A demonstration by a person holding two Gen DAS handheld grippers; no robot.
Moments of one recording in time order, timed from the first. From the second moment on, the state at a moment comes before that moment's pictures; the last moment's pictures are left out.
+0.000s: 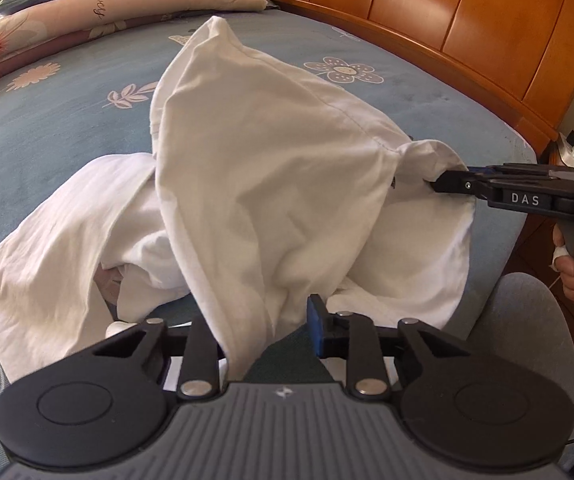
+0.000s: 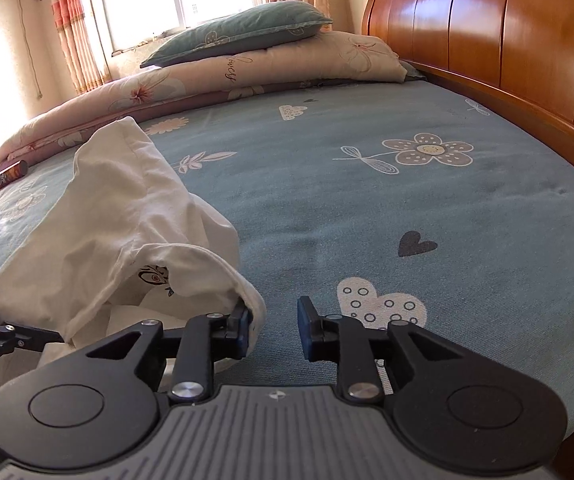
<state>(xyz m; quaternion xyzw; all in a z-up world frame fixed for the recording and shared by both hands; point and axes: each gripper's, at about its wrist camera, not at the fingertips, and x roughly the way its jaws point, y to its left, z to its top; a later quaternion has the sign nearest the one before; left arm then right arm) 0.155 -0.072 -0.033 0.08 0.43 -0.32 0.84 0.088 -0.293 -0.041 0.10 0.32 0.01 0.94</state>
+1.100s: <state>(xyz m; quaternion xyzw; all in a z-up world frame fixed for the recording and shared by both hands) 0.090 -0.035 -0.033 0.07 0.38 -0.35 0.85 0.121 -0.202 0.047 -0.10 0.28 0.09 0.95</state>
